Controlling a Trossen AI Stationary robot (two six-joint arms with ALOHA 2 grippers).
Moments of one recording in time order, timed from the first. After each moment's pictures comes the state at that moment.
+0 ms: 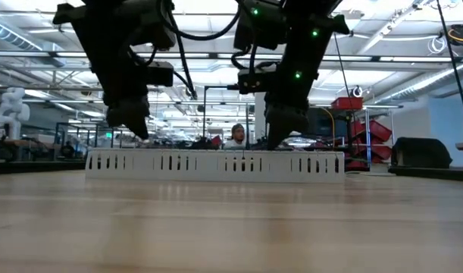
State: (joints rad) left arm -0.11 1.52 0.88 -0.74 -0.66 -0.39; right arm 0.06 1.91 1.31 -0.71 0.55 0.11
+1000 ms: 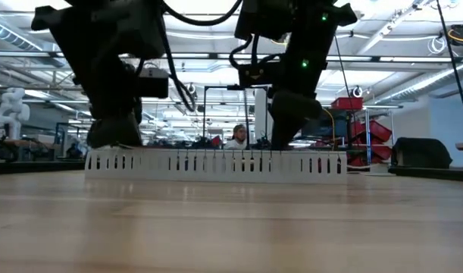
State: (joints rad) left arm -0.25 1.65 0.87 -0.70 -0.68 -0.48; right arm 0.13 1.91 1.32 -0.73 0.37 0.19
